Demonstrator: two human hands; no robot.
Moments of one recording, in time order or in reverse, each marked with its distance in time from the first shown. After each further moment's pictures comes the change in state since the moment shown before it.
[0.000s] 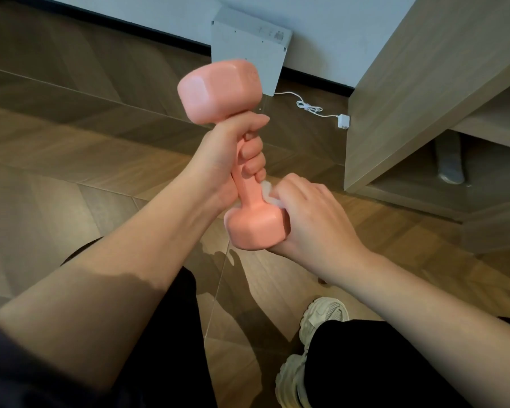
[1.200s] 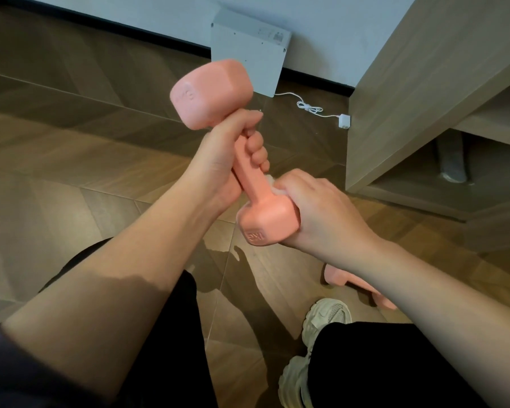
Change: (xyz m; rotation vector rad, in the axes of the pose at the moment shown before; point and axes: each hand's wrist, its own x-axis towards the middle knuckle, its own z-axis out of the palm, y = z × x) left_hand 0.005 -0.002 0.000 -0.077 0.019 0.051; right_hand 0.009 0.017 -0.008 -0.010 -0.102 0.007
